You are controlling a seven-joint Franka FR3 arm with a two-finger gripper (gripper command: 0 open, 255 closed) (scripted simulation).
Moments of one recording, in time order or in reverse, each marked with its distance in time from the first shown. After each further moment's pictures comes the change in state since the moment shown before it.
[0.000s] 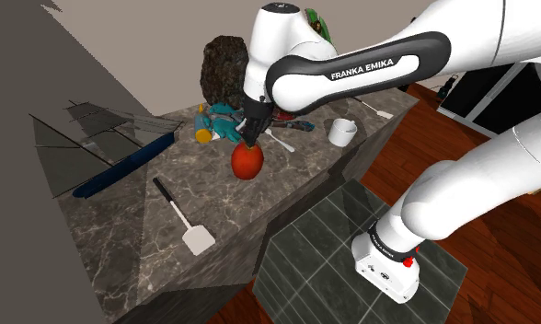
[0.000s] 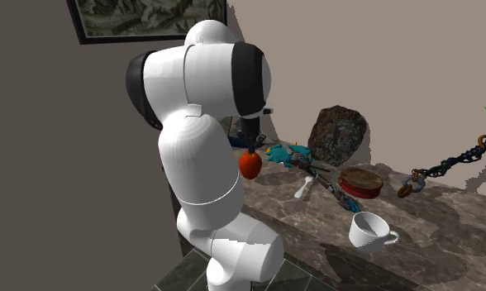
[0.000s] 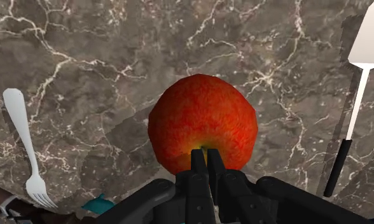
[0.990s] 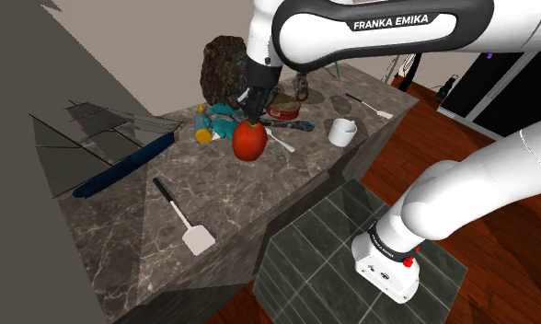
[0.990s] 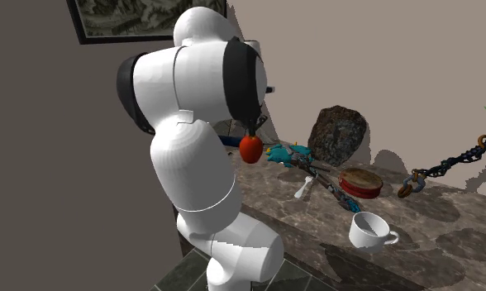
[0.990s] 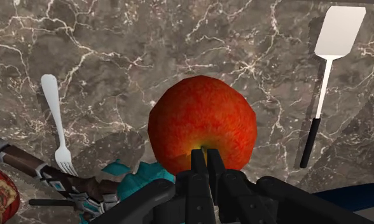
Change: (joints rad) arm -0.001 -0.055 -0.025 0.159 0.011 -0.211 -0.022
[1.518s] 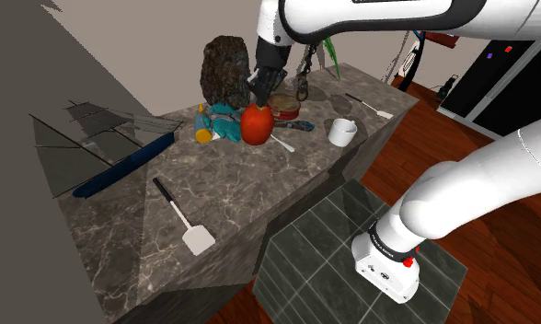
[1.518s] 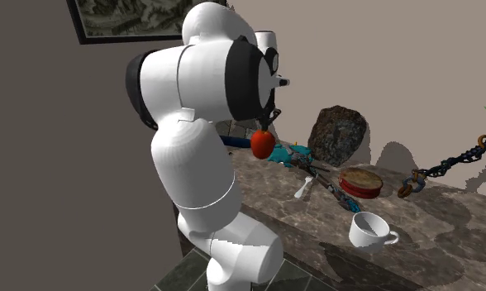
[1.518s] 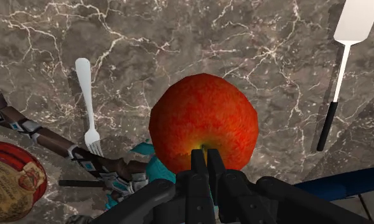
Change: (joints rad) arm -0.038 0.015 -0.065 0.073 -0.017 -0.062 -0.089
